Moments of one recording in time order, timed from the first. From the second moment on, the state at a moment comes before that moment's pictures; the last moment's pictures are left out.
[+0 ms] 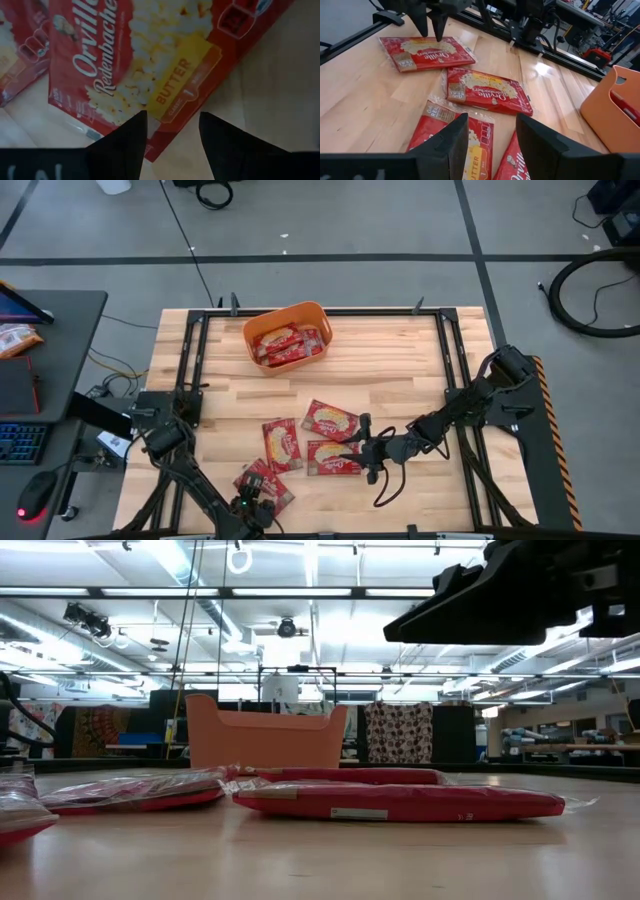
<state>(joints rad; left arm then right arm) -0.92 2.24 1.71 -1.32 -0.18 -0.61 0.55 1.68 0.66 0.64 0.54 -0.18</state>
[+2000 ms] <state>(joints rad) -0.60 2.10 1.71 -1.34 -0.31 -0.81 0.63 1.74 0.67 0.65 0.54 -0.16</state>
